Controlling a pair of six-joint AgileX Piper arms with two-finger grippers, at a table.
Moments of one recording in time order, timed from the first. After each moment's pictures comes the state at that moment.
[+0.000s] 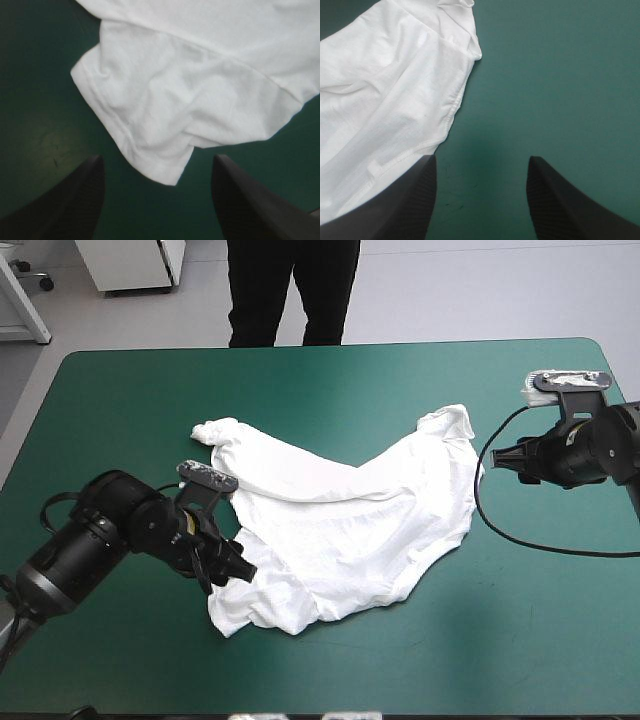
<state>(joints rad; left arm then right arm) -0.61 1.22 -1.11 0.00 1.24 -0.14 0.15 1.26 -1.44 -0.07 1.25 0.14</state>
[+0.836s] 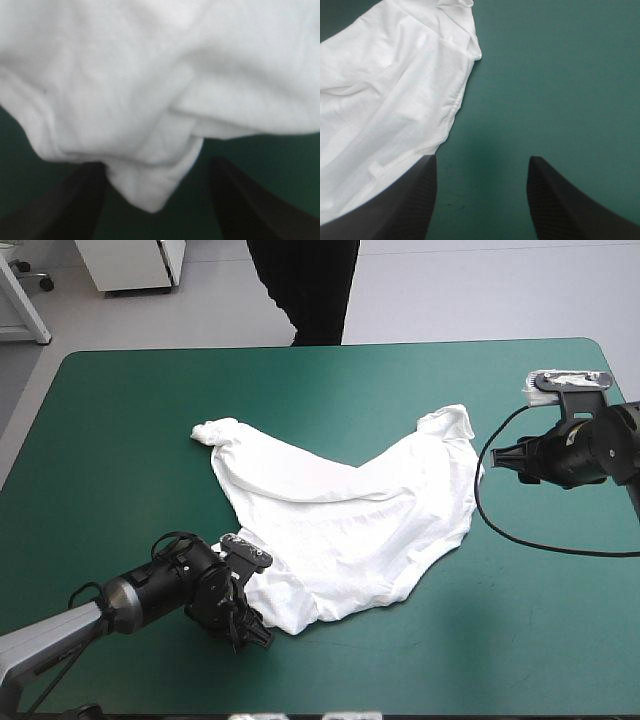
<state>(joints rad) -0.74 1.37 -0.74 0.03 0.95 -0.21 0.15 1.26 -1.44 -0.07 1.25 0.15</state>
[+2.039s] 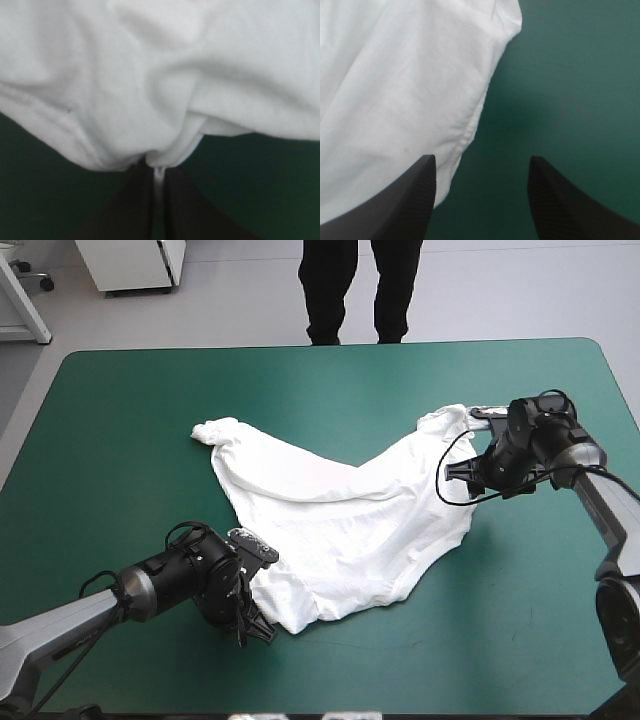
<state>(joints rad) -0.75 1.45 -0.78 0.04 0.99 -0.19 0.15 1.70 -1.36 0.01 1.05 0.11</state>
